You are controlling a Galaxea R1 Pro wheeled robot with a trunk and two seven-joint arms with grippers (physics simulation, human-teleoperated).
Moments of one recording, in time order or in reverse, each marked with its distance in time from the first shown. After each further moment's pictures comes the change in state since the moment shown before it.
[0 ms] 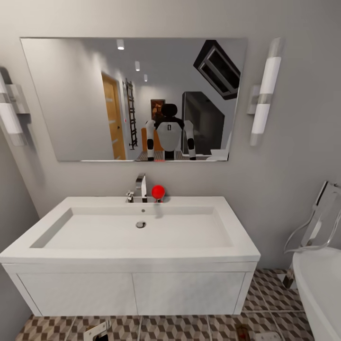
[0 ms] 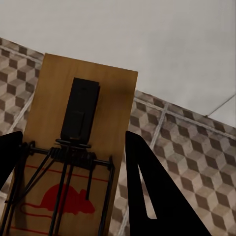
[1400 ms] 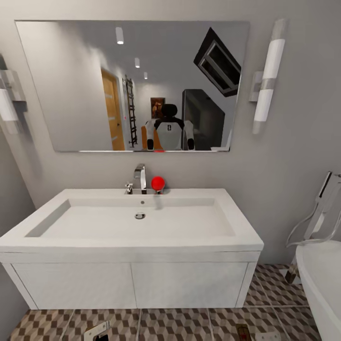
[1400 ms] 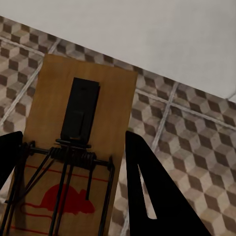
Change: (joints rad) left arm 0.000 -0.001 0.000 0.000 -0.001 0.000 0.001; right arm 0.000 0.001 -0.001 0.000 0.000 0.000 -0.020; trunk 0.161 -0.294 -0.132
